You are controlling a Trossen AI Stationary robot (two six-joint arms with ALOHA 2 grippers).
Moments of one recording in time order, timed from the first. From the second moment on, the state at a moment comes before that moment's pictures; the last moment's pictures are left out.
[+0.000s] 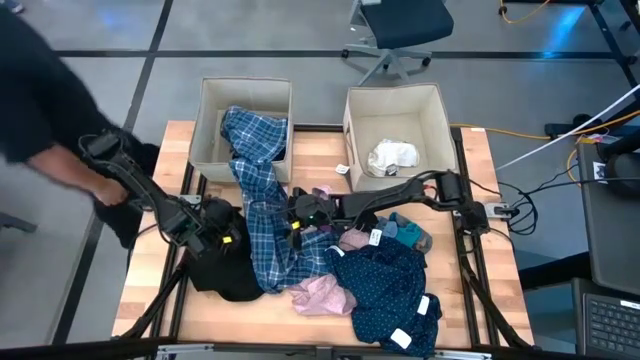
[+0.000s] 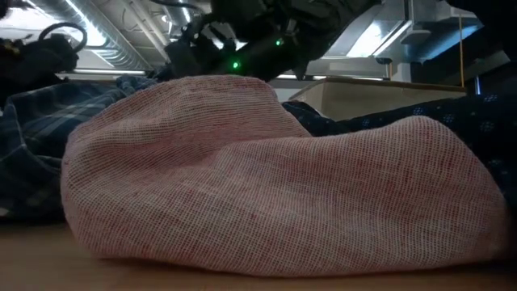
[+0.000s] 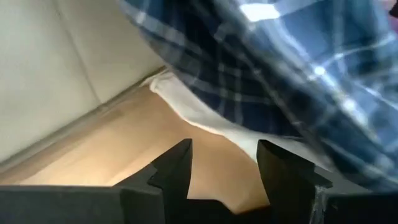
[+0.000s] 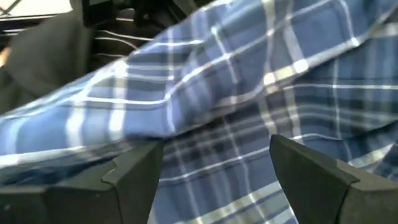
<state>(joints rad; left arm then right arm) -0.74 0.95 0.35 -0.69 -0.99 -1.38 0.06 2.18 1.51 0.19 0.07 0.10</state>
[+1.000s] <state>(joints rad) -0.72 0.95 0.35 -0.34 -1.00 -0.84 0.02 2.33 1.51 0.48 0.38 0.10</state>
